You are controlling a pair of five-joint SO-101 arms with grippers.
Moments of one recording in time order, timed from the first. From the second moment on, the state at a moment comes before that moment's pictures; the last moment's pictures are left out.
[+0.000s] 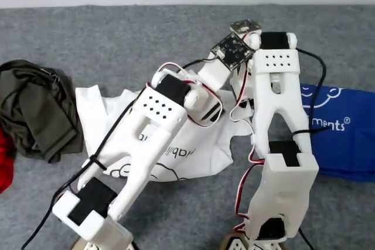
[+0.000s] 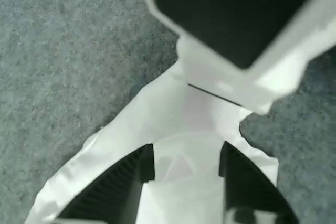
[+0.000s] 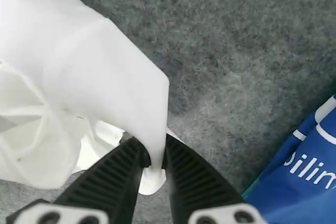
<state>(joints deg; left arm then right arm) 30.9 6.5 -1.4 72.0 -6.5 -5.1 24.8 -30.8 100.6 14.1</state>
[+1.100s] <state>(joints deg) 35.0 4.7 13.4 57.9 0.9 -1.9 26.3 -30.9 100.6 -1.5</state>
